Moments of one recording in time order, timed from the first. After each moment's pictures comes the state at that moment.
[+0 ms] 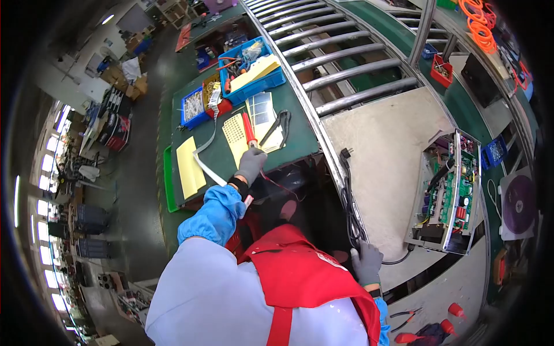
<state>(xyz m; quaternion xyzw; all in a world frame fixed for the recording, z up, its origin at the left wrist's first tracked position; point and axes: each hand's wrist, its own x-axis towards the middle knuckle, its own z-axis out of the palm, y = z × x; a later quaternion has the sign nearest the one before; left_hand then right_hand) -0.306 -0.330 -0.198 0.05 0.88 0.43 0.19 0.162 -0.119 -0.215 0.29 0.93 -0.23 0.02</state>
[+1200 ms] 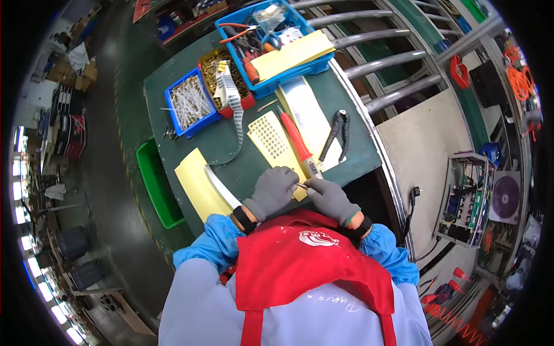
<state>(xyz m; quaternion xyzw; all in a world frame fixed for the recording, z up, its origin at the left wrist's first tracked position) -0.426 -0.444 -0.172 0.51 0.80 0.28 0.15 -0.290 -0.275 -0.151 0.16 0.86 -0.48 0.12</state>
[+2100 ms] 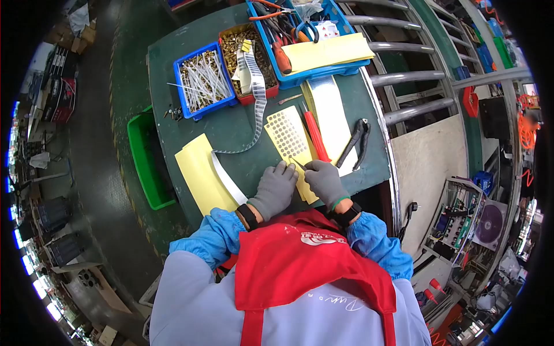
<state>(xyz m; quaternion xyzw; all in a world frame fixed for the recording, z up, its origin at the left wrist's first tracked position) -0.433 -0.474 -0.220 0.53 0.84 0.11 0.08 -0.373 -0.300 -0.200 0.31 0.81 -0.48 0.14</state>
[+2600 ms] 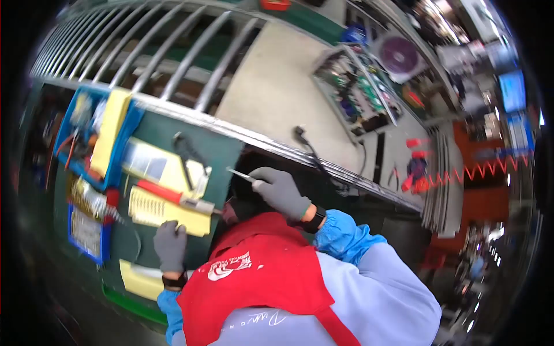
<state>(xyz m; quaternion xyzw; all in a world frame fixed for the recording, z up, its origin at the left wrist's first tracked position) -0.451 -0.445 -0.201 0.50 0.82 0.17 0.20 -0.173 -0.239 -0.103 0.50 0.68 -0.51 -0.18</state>
